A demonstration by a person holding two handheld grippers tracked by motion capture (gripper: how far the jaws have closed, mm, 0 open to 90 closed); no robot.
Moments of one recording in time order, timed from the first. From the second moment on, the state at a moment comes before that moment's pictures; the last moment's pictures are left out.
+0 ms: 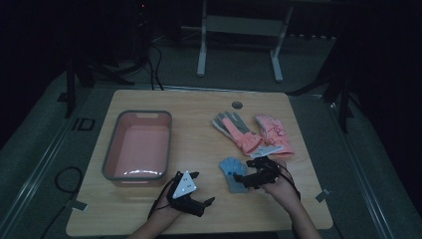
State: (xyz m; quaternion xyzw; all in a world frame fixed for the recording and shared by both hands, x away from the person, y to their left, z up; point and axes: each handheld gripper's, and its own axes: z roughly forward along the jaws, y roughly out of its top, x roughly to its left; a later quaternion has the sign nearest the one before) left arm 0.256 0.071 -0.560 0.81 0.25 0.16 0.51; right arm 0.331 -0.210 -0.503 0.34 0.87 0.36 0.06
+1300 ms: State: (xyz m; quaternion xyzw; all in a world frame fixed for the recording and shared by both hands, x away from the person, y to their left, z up) left arm 0.286 -0.021 -0.535 0.88 0.08 0.14 0.44; right arm 0.363 -0.229 -0.522 0.37 0.84 0.38 0.05
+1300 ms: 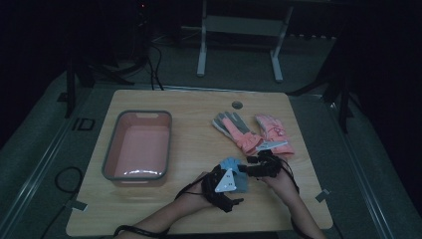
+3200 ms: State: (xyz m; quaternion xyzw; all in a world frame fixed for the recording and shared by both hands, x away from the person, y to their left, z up) left arm 0.314 0.009 -0.477 0.92 0.05 0.14 0.35; right arm 0.378 -0.175 -0.487 0.34 0.85 0.41 0.00
